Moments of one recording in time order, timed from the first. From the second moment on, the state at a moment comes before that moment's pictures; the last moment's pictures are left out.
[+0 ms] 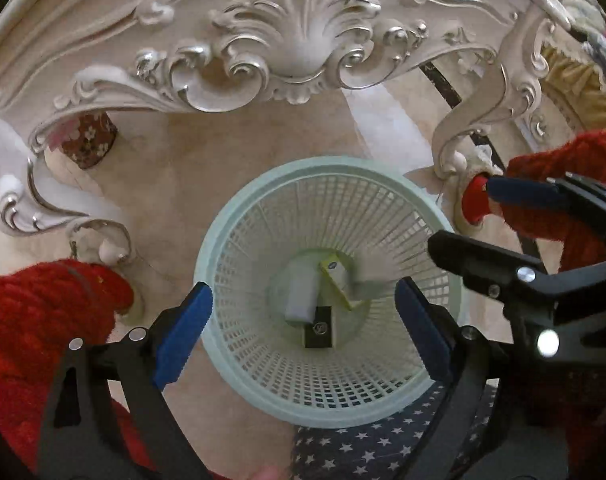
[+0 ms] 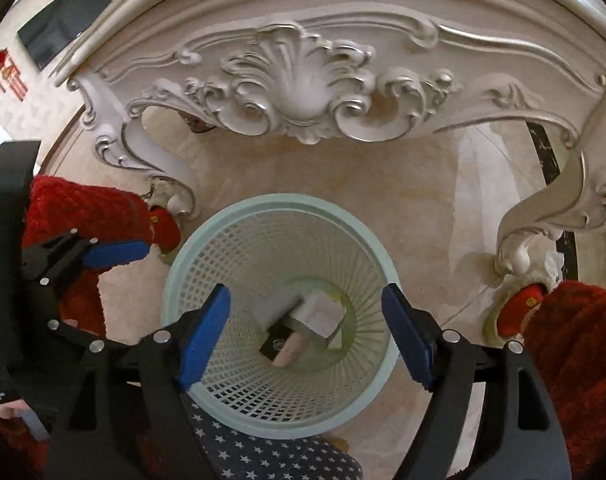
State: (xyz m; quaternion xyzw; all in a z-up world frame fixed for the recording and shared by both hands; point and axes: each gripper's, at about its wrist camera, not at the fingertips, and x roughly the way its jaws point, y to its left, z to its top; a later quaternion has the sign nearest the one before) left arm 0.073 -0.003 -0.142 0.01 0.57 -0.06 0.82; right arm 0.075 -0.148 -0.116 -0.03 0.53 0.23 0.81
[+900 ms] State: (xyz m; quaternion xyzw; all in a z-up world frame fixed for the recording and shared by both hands) left arm 0.089 0.069 0.018 -0.14 0.42 0.00 0.90; right arm 0.090 -0.201 -0.001 0.03 0.37 0.22 0.90
